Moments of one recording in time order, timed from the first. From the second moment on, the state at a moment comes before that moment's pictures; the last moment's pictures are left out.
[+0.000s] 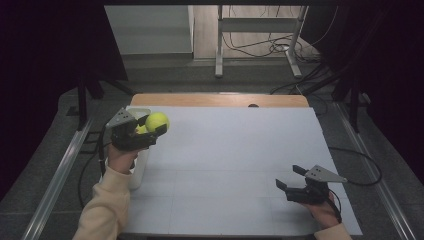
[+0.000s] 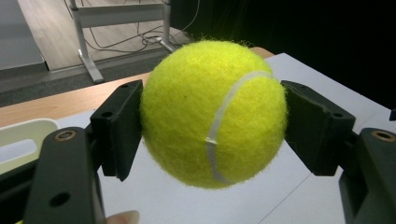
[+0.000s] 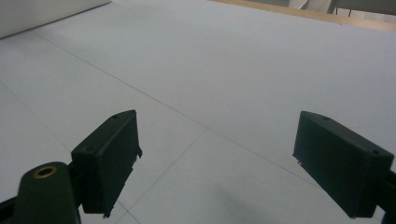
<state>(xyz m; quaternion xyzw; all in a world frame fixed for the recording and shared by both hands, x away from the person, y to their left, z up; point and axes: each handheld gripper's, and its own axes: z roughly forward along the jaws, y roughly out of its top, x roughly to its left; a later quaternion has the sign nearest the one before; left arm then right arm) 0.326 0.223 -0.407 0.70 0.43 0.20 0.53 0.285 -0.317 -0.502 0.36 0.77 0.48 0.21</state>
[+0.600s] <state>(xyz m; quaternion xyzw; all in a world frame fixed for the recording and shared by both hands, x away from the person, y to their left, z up) 0.319 0.253 -0.408 0.68 0.46 0.22 0.52 0.285 -0.317 -0.502 0.36 0.77 0.48 0.21</state>
